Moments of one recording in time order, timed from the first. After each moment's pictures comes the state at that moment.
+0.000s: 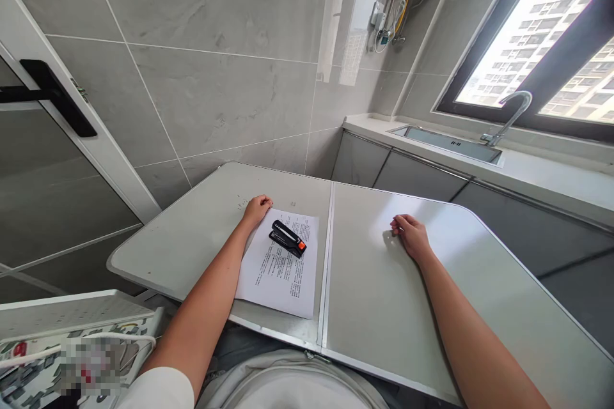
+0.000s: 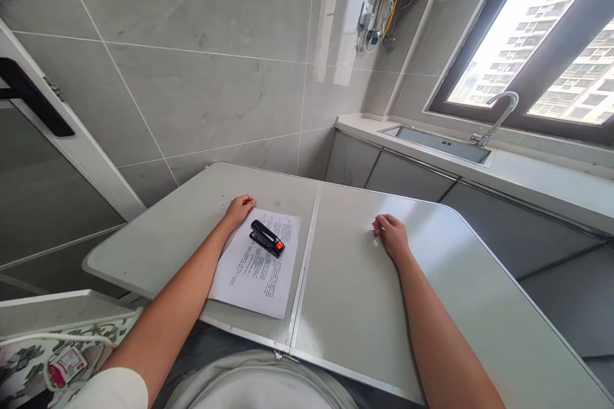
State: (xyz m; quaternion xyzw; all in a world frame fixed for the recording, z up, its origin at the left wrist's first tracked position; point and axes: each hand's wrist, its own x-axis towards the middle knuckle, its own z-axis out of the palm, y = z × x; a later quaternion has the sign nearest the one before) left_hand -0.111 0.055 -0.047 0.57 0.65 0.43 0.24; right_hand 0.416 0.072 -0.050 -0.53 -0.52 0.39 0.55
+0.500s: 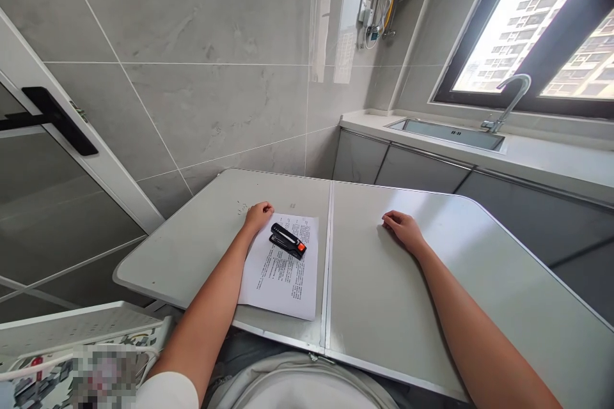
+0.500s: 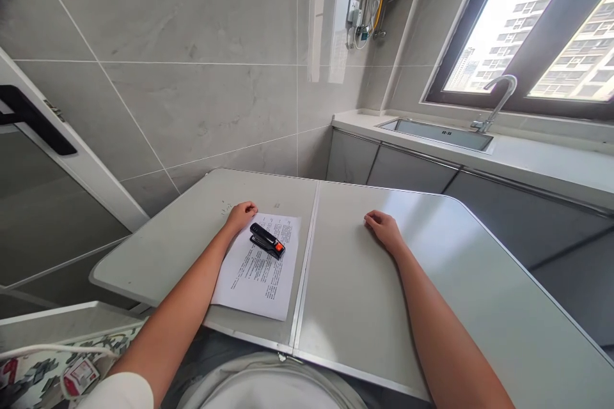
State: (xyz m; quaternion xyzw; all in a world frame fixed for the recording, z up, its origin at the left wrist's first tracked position) left_hand -0.104 0.050 -0.041 0.63 0.69 0.32 0.16; right_hand 0.409 0.075 -0.062 -0.56 -0.64 0.32 0.42
